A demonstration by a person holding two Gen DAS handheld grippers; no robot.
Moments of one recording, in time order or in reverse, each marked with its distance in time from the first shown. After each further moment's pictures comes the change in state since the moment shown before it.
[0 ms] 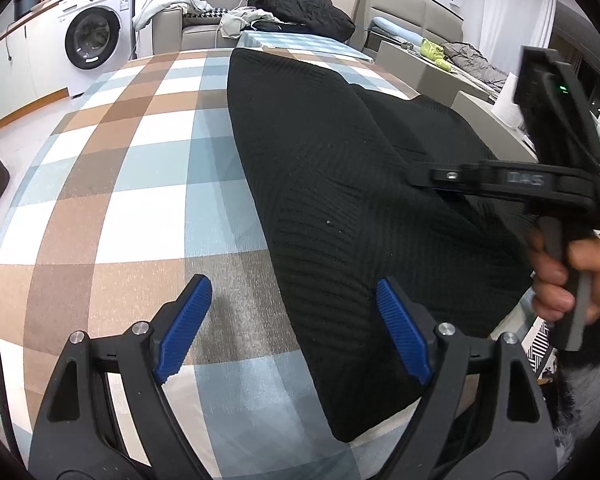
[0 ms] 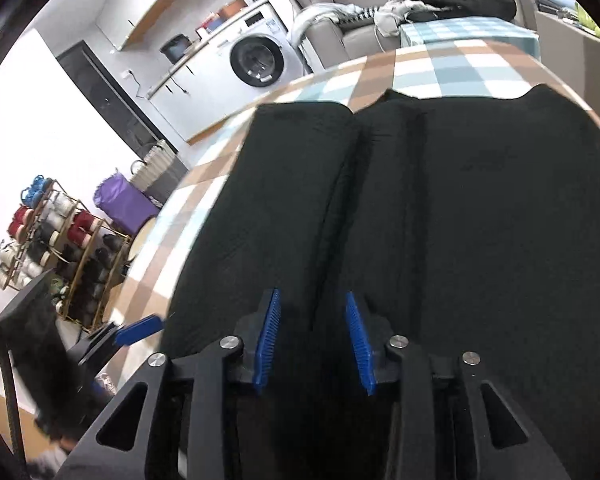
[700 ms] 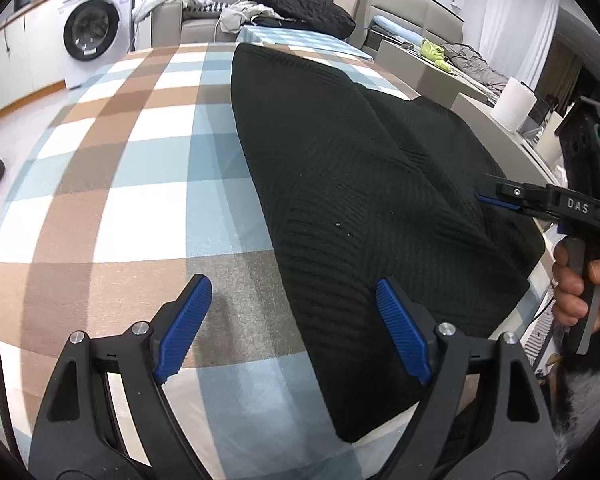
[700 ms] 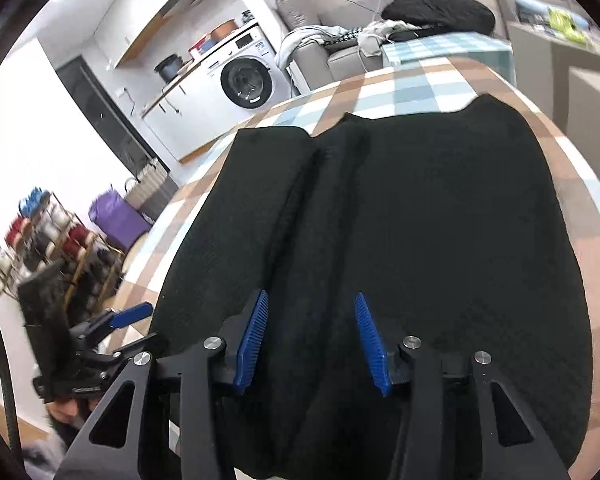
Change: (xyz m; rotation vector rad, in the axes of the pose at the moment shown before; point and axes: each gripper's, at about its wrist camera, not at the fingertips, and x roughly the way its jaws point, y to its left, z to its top) left arm 0.004 0.007 0.002 -0.030 0.023 -0.030; right arm -0.057 -0.034 -0.025 0.037 -0.084 -0.016
